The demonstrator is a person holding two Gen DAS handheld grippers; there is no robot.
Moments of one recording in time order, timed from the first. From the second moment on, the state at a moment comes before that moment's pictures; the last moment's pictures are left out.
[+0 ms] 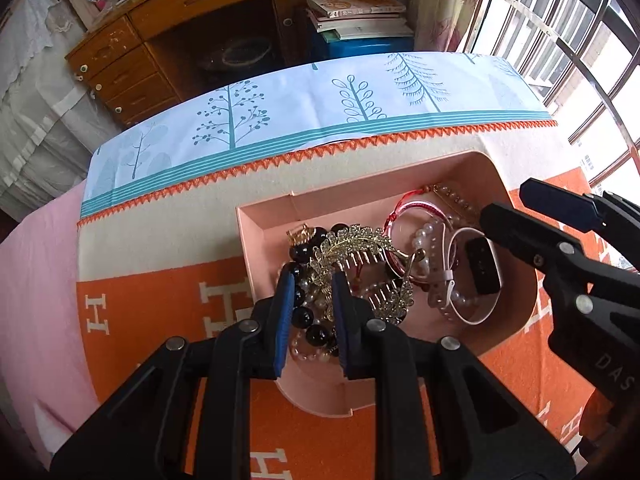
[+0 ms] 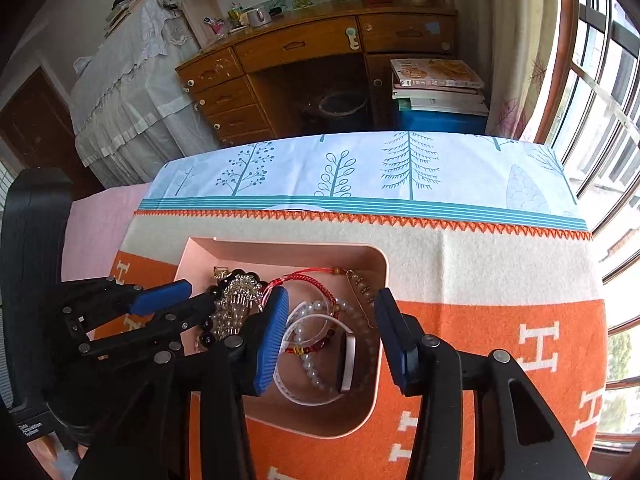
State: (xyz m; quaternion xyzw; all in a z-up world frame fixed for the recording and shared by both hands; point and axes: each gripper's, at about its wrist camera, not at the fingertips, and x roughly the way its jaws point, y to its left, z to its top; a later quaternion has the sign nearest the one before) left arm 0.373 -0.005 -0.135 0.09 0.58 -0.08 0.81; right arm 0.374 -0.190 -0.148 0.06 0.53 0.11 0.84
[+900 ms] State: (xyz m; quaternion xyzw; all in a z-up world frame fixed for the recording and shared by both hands) left arm 0.240 0.059 -0.055 0.04 0.56 -0.11 0.82; right arm 0.208 -0.181 -0.065 0.04 0.47 0.20 0.86
